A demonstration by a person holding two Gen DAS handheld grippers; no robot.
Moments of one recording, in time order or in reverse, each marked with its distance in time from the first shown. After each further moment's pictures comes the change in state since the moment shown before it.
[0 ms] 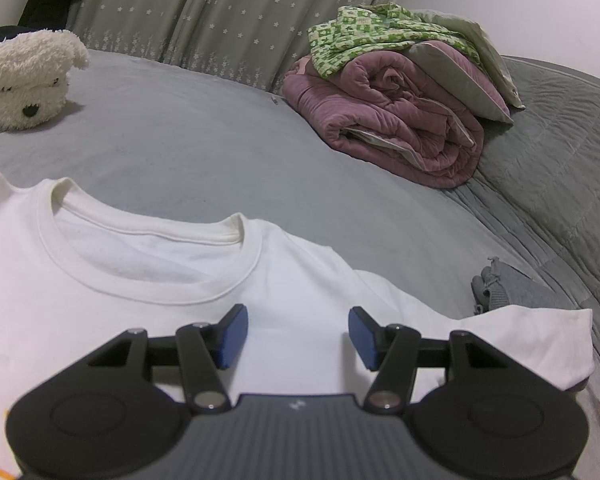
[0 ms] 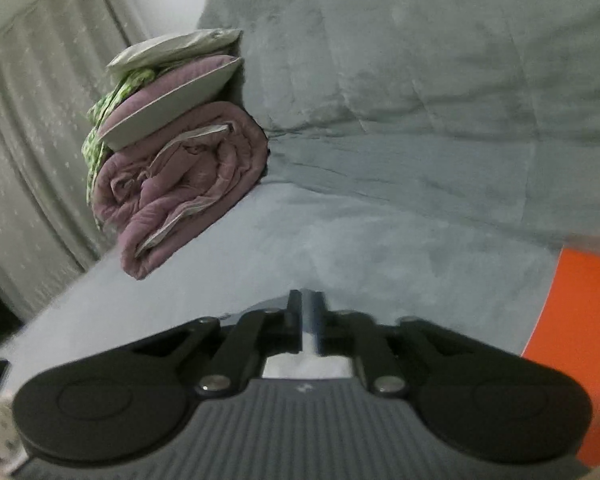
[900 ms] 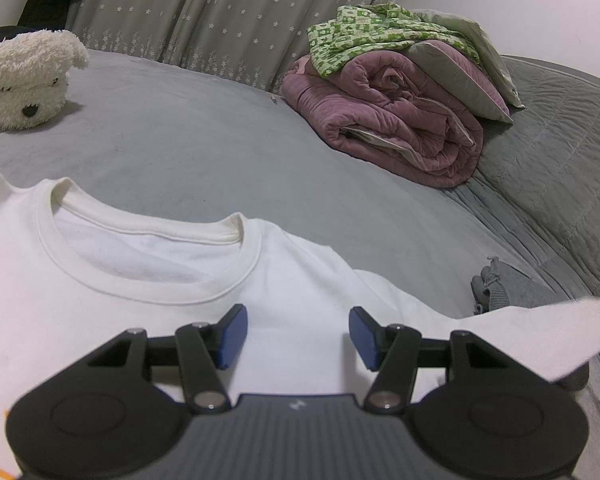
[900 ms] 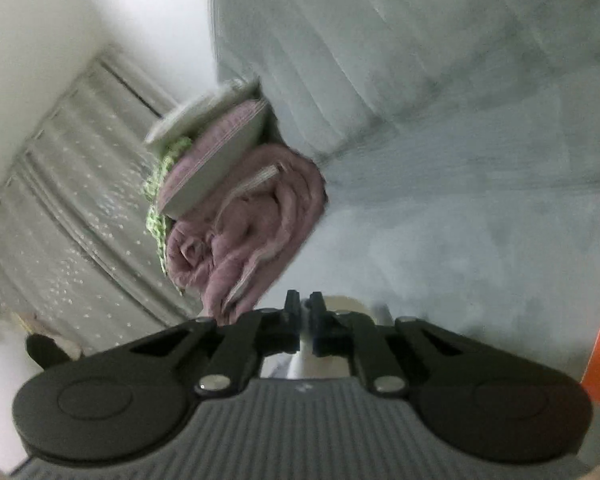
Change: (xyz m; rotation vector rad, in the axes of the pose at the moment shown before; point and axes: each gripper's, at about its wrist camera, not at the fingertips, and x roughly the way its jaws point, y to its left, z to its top) left arm 0.001 0.001 0.002 0.004 0.005 -0.005; right arm -0.027 -0.009 -0.002 0.201 -0.146 0.224
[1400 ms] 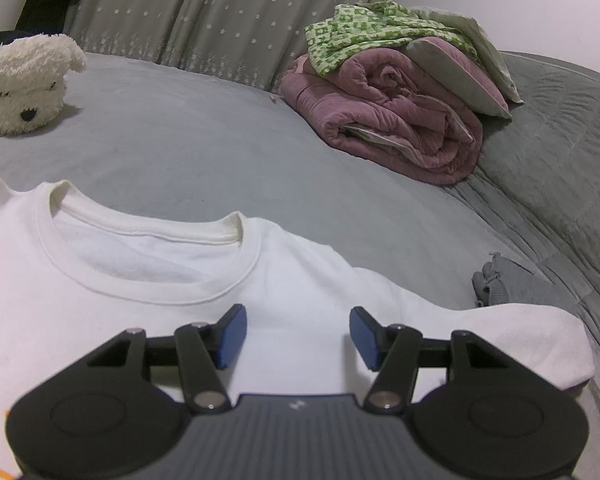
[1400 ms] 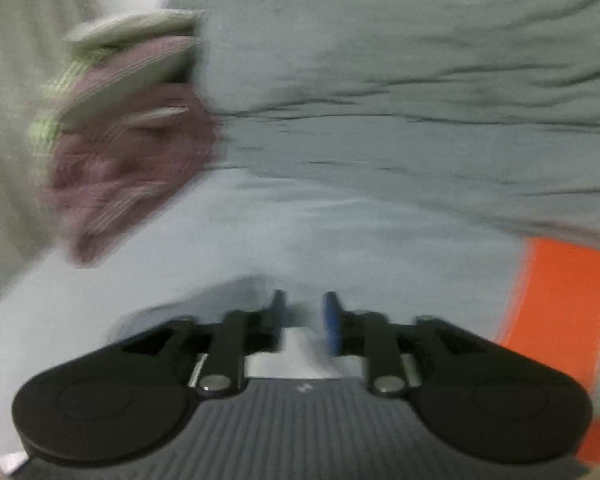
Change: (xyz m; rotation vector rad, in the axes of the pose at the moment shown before) left arm 0.000 -0.003 0.001 0.015 0.004 0.004; right arm 0.024 0.027 -0.018 -0.264 0.122 -0.324
